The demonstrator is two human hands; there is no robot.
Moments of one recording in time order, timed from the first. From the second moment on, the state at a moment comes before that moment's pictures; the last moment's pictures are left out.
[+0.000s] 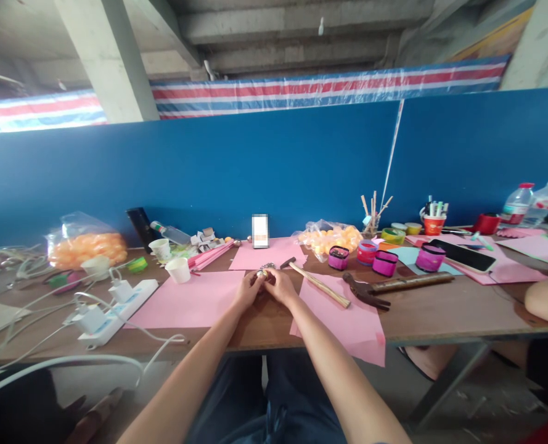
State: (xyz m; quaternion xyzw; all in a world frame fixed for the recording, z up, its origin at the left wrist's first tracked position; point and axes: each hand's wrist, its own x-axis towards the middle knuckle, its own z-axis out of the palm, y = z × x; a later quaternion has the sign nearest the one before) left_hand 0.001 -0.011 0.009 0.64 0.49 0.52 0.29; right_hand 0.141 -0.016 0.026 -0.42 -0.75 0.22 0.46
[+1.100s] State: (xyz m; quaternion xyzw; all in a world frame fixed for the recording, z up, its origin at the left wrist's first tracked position) left_hand 0.002 -0.010 0.008 0.63 0.47 0.54 0.30; right_hand 0.140 -0.018 0.029 -0.42 -0.75 0.23 0.46
